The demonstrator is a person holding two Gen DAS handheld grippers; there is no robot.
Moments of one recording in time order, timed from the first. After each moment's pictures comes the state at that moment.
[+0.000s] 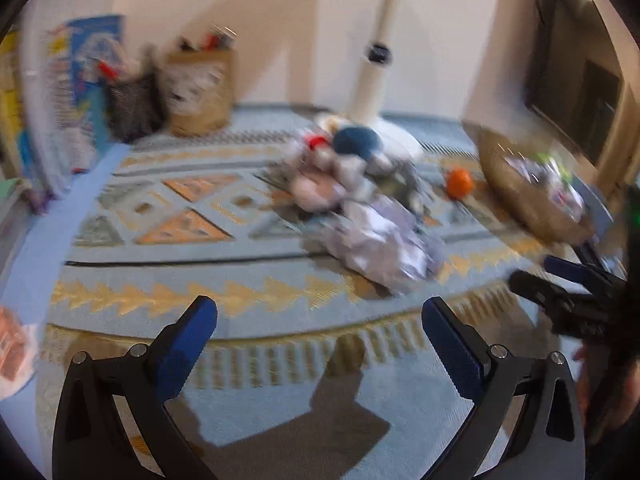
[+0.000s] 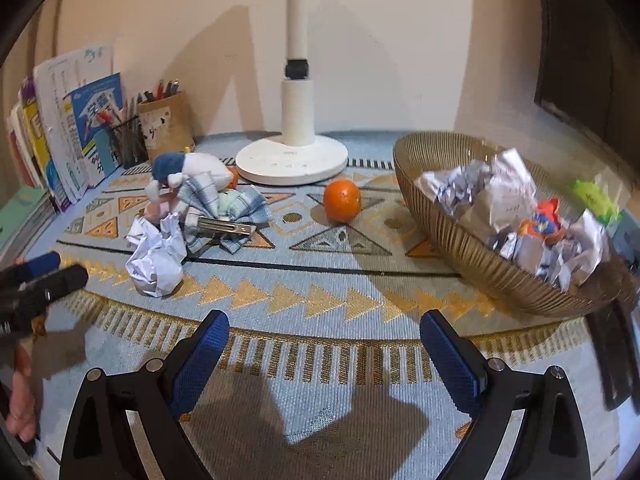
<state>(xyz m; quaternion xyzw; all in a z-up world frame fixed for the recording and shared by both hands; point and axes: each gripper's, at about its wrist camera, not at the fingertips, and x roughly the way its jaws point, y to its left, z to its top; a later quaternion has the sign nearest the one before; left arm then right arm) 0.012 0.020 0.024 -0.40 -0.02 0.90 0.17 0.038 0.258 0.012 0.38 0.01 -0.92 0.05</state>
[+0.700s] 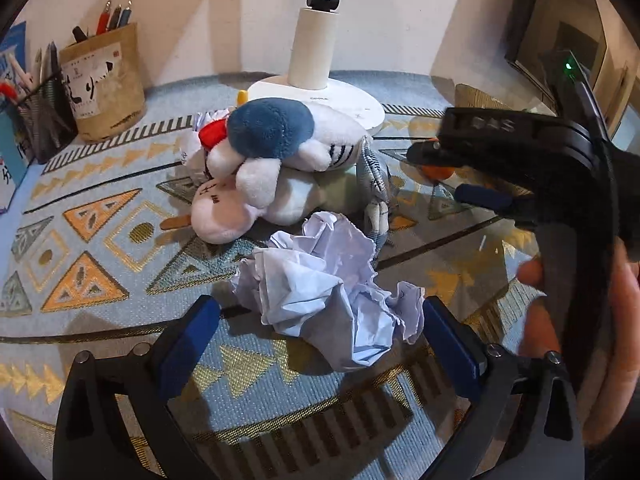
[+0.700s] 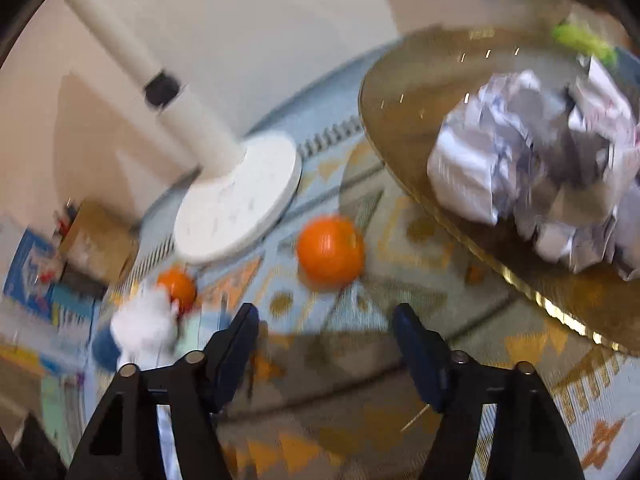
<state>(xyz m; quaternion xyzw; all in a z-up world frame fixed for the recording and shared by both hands) -0.048 0.064 0.001 -0.44 0.02 0.87 0.22 -0.081 0.267 0.005 0.43 -0.25 -0.87 -0.04</state>
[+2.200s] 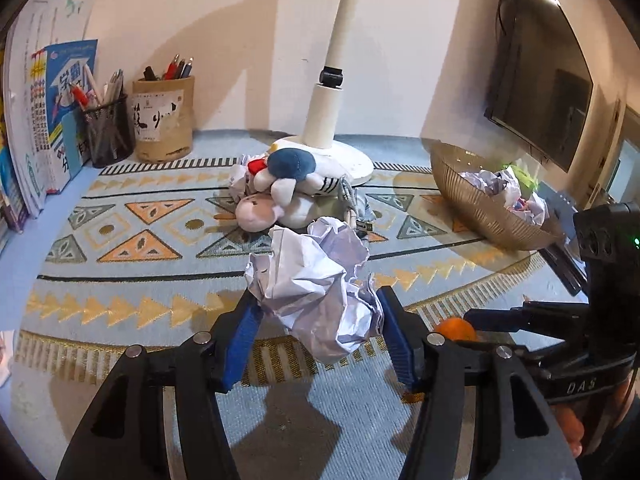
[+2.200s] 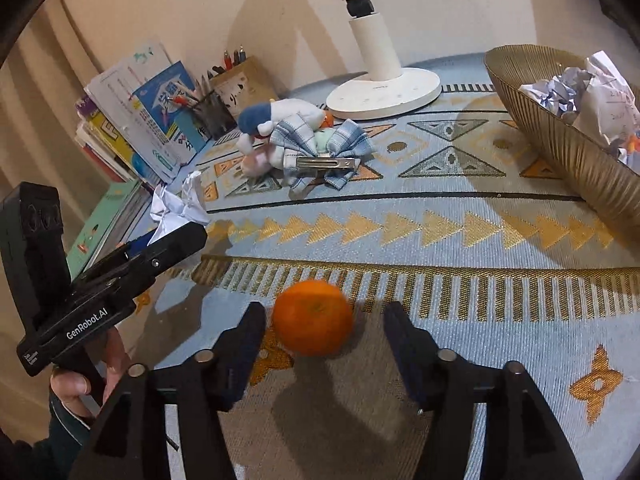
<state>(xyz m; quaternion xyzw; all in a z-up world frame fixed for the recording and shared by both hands) 0.035 0.035 0.024 -0.34 -0.03 0.92 0.20 0.054 0.249 0.000 0.45 -0.08 -0.86 0.24</state>
